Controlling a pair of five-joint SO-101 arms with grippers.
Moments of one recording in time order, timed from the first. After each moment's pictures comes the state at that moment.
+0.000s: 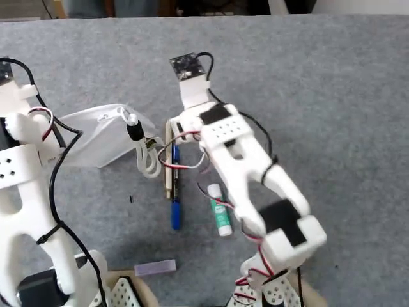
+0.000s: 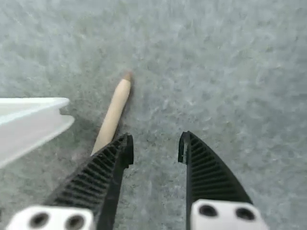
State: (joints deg) left arm -23.1 -22.2 4.2 100.9 9.1; right arm -24.2 10.0 14.7 47.3 -2.5
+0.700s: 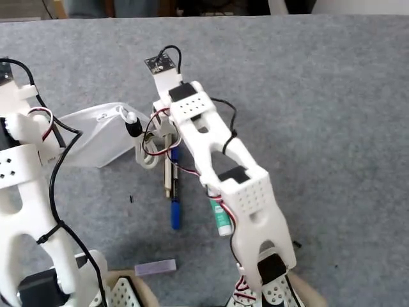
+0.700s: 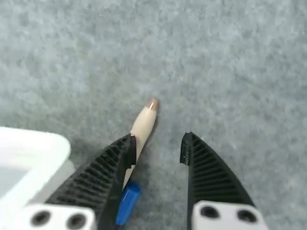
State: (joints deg) left arm -23.1 -22.2 4.2 100.9 9.2; right arm -27.9 47.5 -33.2 70.5 -2.7
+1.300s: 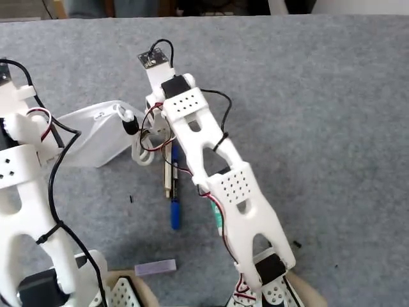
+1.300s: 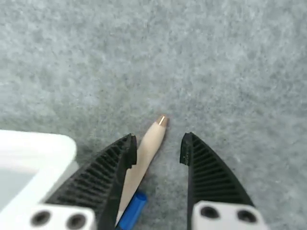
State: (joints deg) left arm -23.6 -22.2 4.4 100.9 9.2; right arm -29.2 63.0 -62.5 85.7 -2.7
